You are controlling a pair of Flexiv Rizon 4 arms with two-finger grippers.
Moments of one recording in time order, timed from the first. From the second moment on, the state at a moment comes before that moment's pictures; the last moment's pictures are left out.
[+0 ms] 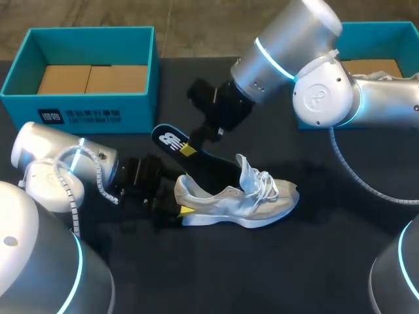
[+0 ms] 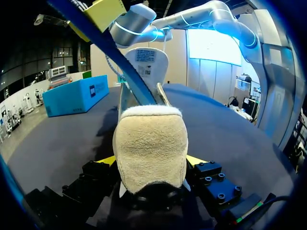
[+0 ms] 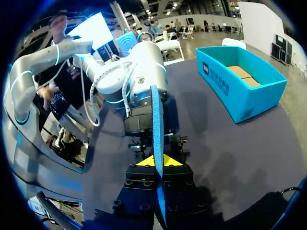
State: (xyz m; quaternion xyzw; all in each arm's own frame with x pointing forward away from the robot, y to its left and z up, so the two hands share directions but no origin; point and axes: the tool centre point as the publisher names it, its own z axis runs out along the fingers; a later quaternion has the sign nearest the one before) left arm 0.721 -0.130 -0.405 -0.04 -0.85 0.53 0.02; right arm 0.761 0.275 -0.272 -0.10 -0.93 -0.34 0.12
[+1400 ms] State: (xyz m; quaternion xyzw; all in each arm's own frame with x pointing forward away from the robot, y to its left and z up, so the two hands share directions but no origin) left arm 0.721 -0.130 -0.405 -0.04 -0.85 0.53 0.02; right arm 0.835 0.309 -0.109 -0.18 -0.82 -0.53 0.14
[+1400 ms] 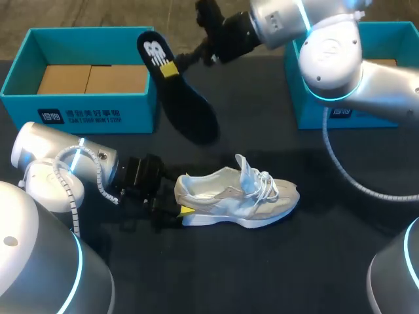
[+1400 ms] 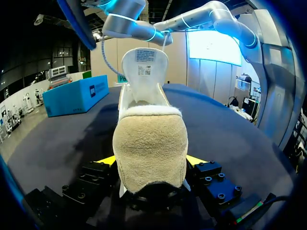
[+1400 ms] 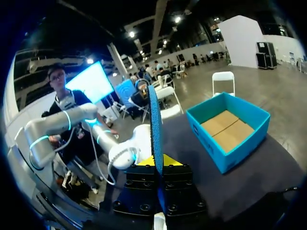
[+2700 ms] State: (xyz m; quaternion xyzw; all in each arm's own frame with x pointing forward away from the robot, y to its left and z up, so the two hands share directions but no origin) left arm 0.721 -0.130 -0.405 -0.04 -0.85 0.53 0.02; right arm 0.761 0.269 -0.055 -0.29 -0.67 -0.65 0.21
